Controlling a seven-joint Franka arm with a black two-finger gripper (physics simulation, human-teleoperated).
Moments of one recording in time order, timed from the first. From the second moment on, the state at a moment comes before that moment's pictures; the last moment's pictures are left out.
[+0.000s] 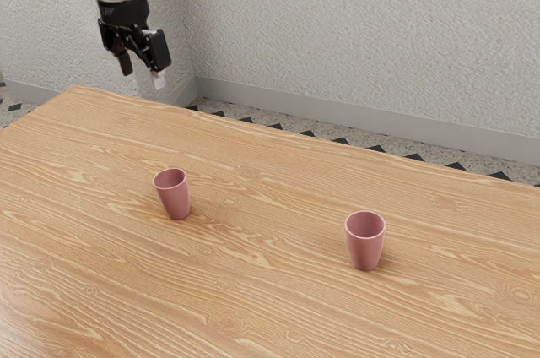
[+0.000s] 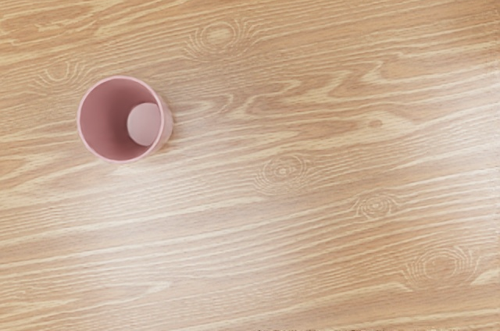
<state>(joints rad) -0.32 -0.02 0.30 -1.53 0.03 1.52 0.19</state>
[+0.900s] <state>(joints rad) -0.18 0.18 0.37 -1.81 -0.05 1.96 0.22</state>
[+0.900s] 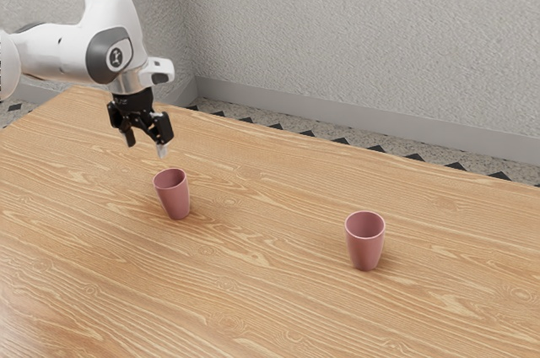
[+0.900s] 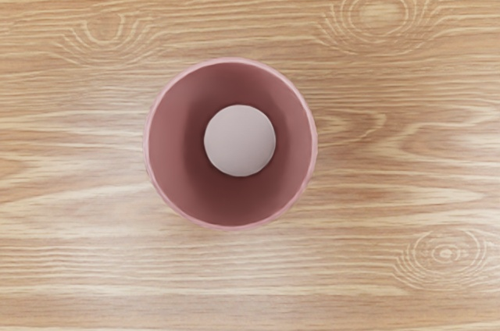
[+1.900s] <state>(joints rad) -0.19 0.28 0.36 -1.91 -0.16 2.21 0.20</state>
